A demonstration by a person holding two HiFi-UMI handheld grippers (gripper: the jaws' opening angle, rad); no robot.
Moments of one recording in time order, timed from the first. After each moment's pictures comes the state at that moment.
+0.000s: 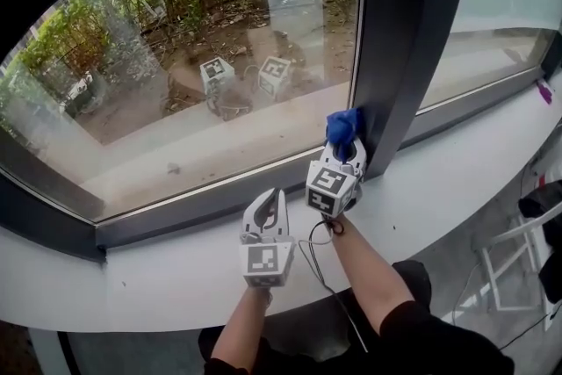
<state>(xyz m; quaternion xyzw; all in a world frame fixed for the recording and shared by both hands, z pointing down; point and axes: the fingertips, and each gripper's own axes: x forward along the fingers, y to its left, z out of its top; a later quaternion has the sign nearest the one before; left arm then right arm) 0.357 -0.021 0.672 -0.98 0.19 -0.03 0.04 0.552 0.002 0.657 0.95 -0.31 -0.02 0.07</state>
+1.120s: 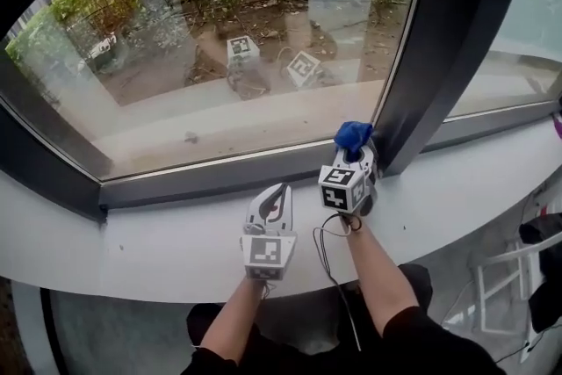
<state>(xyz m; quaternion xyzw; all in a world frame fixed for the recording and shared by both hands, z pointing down) 0.318 -0.022 0.692 -0.97 0.21 -0.06 0.04 0.517 -0.018 0.725 0.88 -0.40 0.05 0.24</state>
